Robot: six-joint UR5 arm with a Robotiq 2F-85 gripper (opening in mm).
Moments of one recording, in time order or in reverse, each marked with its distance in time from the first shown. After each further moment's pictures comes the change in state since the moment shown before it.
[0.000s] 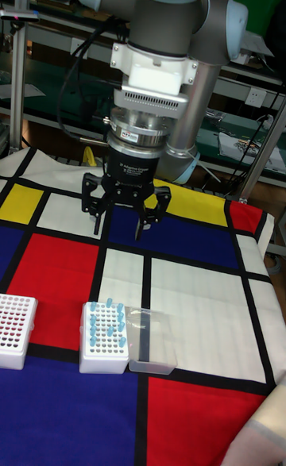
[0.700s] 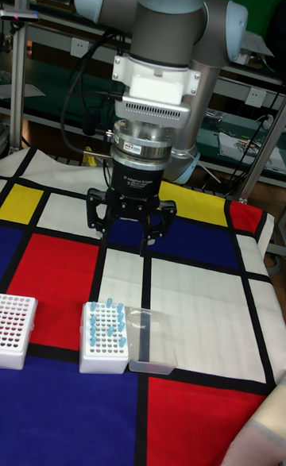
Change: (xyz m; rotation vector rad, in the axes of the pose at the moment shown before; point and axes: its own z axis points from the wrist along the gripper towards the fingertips) arm -0.025 0.012 0.011 -0.032 -0.051 0.041
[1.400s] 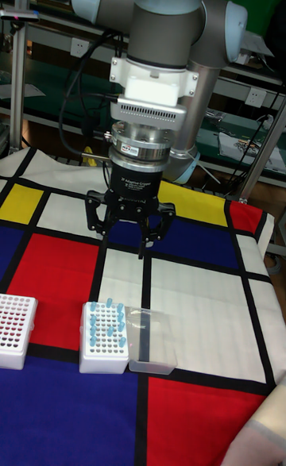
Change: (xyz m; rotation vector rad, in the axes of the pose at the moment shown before) arm 0.001 -0.003 -0.001 -0.003 0.017 0.024
